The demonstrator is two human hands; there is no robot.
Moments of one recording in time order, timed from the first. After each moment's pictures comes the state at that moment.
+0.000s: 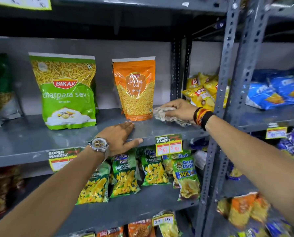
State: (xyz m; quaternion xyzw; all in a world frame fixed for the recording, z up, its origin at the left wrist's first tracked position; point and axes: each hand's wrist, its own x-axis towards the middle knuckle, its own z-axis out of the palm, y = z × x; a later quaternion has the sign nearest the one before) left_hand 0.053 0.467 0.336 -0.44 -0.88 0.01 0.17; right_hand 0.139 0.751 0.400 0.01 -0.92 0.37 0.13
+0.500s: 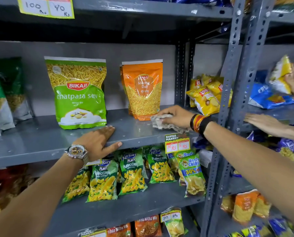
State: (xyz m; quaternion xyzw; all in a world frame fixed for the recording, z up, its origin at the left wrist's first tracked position) left_hand 0.035 0.367 0.330 -0.41 -0.90 0.01 0.16; right_hand 0.149 0.692 0.389 0.01 -0.94 0.33 0.12
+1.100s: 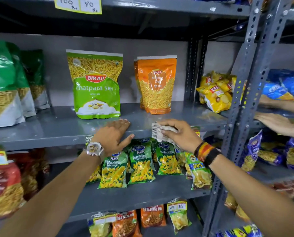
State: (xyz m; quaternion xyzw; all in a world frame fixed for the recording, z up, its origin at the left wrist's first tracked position) left_hand 0.070 0.355 0.316 -0.42 -0.88 -0.02 0.24; right_hand 0.208 0.603 0.329 0.06 -0.88 0.42 0.23
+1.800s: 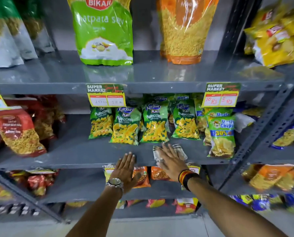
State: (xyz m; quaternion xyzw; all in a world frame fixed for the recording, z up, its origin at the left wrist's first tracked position) left_hand 0.115 0.340 -0.025 -0.28 -0.96 -0.08 -0.03; right_hand 0.158 0.592 0.003 0.02 -0.99 0.15 -0.04
